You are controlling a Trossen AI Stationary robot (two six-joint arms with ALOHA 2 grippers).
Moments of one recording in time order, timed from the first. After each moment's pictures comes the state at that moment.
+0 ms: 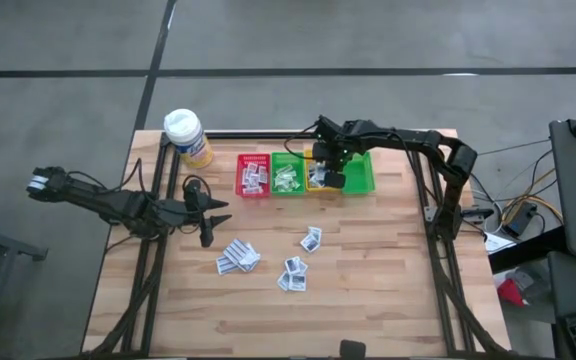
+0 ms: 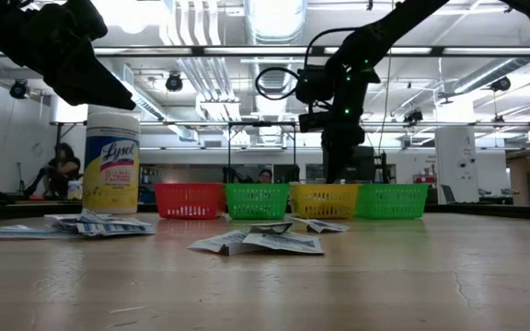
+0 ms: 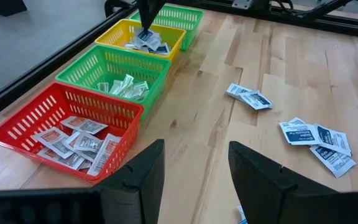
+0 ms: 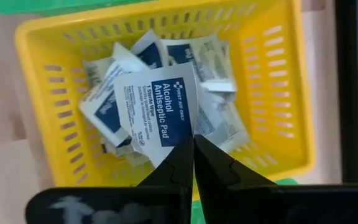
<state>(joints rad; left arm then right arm) -0.24 0.61 0.42 -0.30 -0.50 -0.34 -0.52 1.87 1.39 -0.78 -0.01 -0.37</state>
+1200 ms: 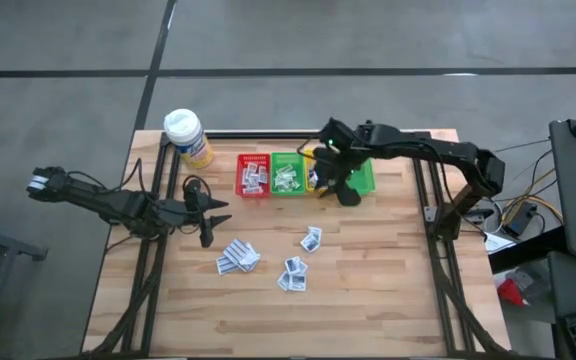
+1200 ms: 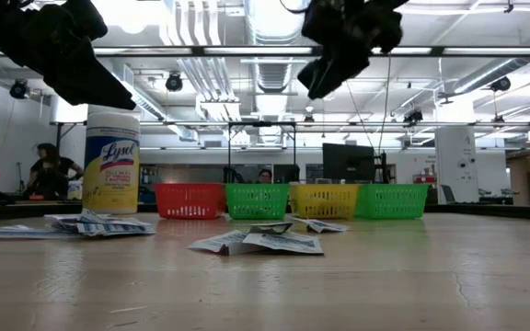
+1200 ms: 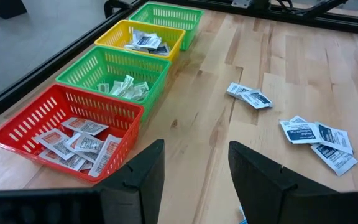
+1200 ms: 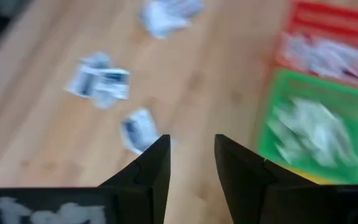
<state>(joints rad) -0.24 0.61 0.42 -0.30 -0.50 -0.32 -0.36 1.64 1.41 -0.84 -0.53 -0.56</state>
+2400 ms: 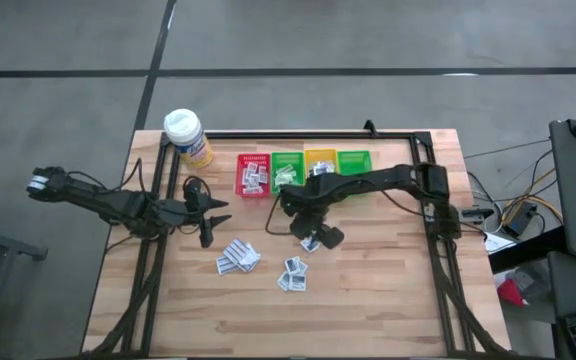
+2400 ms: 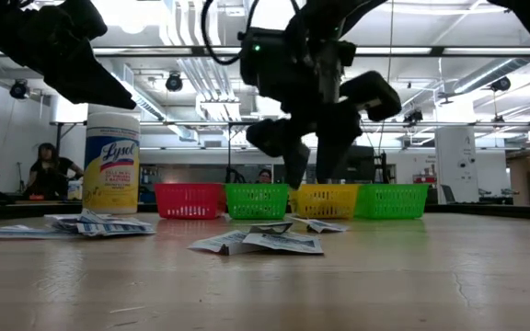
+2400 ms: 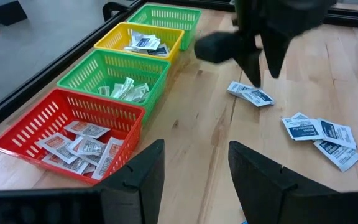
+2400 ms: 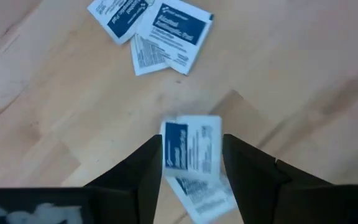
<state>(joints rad) -0.24 0.61 0.42 -0.30 -0.50 -0.29 -0.07 2.06 1.56 -0.90 -0.41 -0.79</state>
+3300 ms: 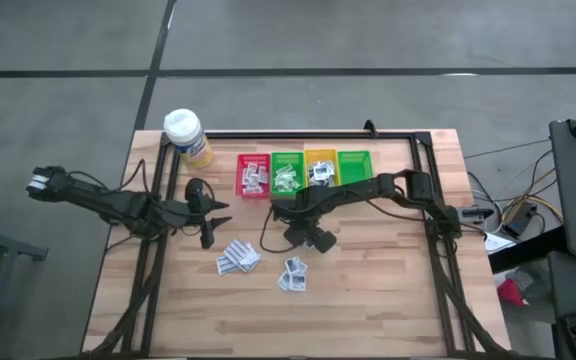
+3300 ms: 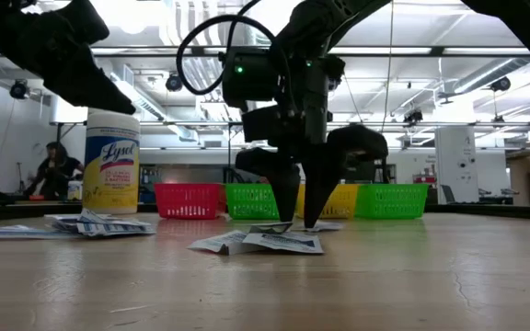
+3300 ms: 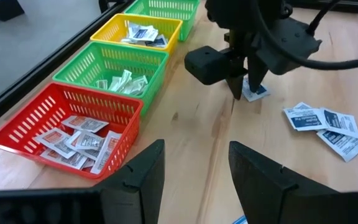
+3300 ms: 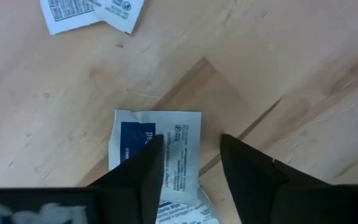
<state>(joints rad) -0.24 0.63 0.42 -0.31 -0.49 -0.29 -0.02 2.20 1.62 -0.89 -0.17 -0.78</state>
